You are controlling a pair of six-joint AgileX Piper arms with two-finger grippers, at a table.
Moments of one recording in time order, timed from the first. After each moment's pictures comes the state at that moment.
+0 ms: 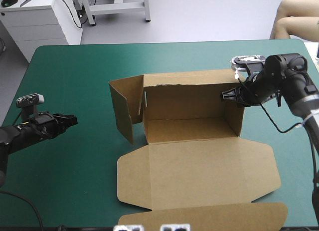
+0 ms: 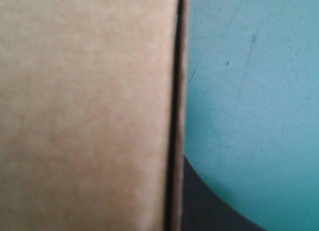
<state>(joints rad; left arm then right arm) 0.38 1.14 -0.79 -0.94 0.82 0.79 0.17 1.51 -1.50 0.09 1.24 0.02</state>
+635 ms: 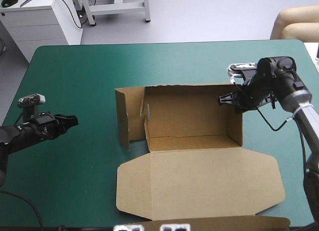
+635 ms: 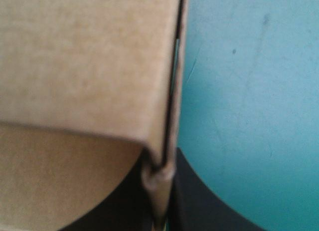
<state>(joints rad) 0.38 1.14 -0.79 -0.95 0.85 0.79 0.17 1.63 -1.50 0.08 1.24 0.02</state>
